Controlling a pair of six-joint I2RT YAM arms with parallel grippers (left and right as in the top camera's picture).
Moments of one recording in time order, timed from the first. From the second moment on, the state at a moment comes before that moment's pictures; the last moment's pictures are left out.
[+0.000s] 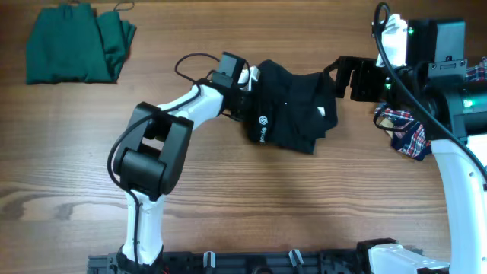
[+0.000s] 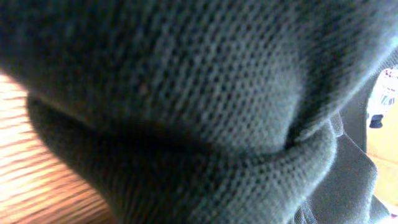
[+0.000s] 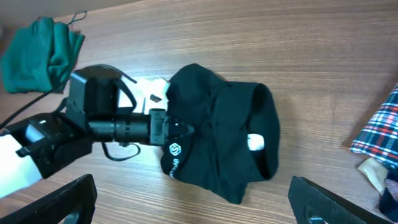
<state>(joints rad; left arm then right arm) -0.43 2.20 1.39 -0.27 0.62 -0.59 0.12 1.37 1.65 -1.15 -0.23 0.20</state>
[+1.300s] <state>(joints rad) 0.11 2.20 1.56 -0.14 0.07 -0.02 0.12 1.37 1.65 -1.20 -0.19 0.23</state>
